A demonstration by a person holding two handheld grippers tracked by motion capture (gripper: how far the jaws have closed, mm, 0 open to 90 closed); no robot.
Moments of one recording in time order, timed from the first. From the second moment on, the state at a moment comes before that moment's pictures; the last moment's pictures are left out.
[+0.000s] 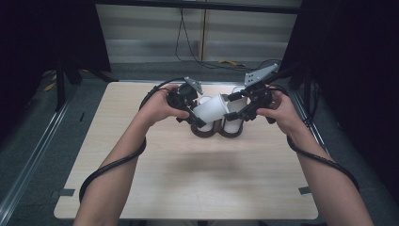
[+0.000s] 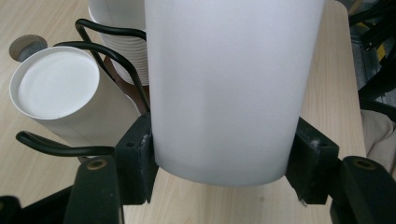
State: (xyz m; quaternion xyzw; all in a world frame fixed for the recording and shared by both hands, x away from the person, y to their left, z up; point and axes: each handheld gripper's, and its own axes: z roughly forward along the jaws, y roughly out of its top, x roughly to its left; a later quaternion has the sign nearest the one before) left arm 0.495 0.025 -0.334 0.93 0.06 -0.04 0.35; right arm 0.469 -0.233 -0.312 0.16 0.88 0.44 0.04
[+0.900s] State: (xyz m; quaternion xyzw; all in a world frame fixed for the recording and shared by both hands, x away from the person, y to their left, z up) left arm 0.495 0.016 -0.335 0.93 0.05 -0.05 0.35; right arm 0.473 -0.224 -0.319 0.16 0.88 0.44 0.03
